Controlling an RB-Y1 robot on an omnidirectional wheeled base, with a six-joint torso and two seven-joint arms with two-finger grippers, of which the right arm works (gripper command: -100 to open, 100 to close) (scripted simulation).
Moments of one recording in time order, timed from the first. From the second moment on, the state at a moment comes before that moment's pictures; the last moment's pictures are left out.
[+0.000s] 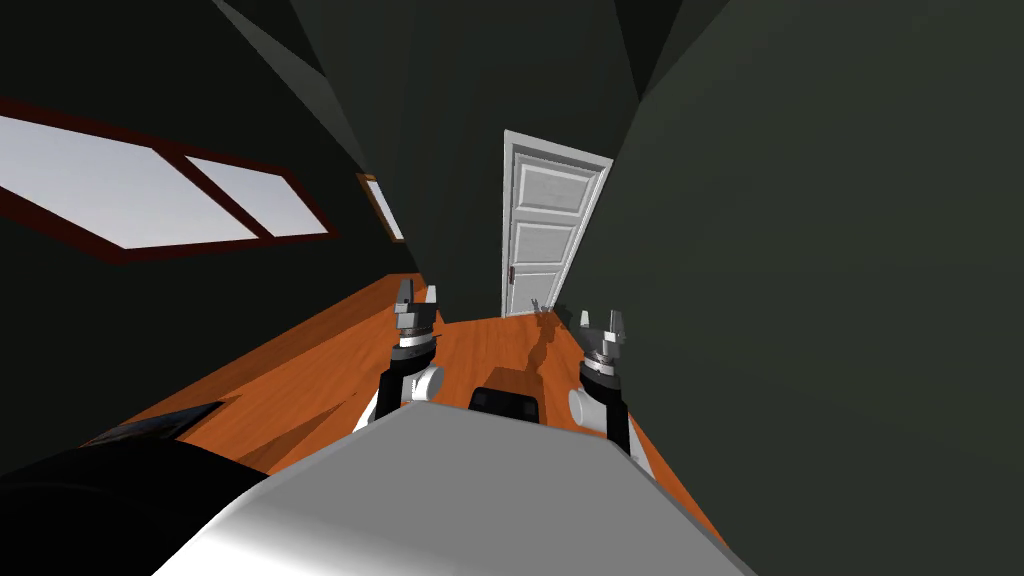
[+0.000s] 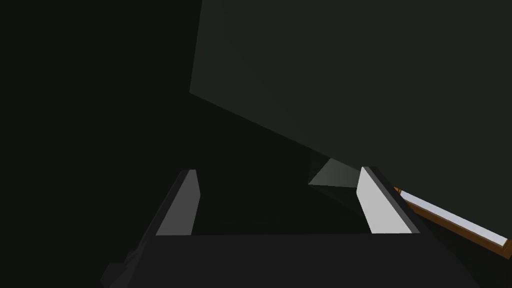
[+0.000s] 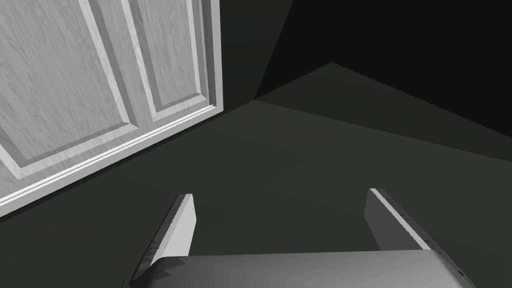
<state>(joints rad) 0.46 -0.06 0.06 -2.11 -0.10 -0.64 -0.16</state>
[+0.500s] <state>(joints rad) 0.42 -0.07 0.07 -1.98 -0.15 -0.65 -0.26</state>
